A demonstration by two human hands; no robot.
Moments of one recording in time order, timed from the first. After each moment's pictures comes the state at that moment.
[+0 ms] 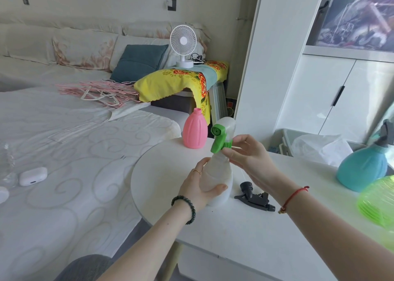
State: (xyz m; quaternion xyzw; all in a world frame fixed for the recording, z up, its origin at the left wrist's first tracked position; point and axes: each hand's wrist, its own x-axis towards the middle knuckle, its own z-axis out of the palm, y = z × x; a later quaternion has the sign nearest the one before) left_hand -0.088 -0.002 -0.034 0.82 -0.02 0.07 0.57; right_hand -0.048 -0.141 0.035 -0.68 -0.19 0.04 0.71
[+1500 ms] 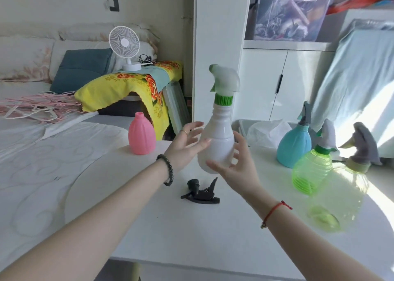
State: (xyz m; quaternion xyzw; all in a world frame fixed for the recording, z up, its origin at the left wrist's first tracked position) left_hand -0.031 -0.086 0.041 0.75 -0.18 0.00 0.64; right_hand -0.070 -0.236 0.017 -0.77 -0.10 -0.18 0.60
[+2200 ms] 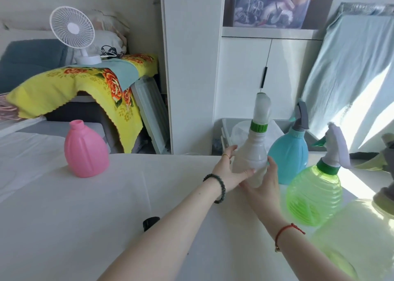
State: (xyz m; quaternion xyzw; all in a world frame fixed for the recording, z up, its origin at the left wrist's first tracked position) left_hand 0.083 -0.263 -0.047 0.76 -0.19 -0.11 0.61; right_hand 0.025 -0.358 -0.065 -0.81 0.12 -0.28 0.51
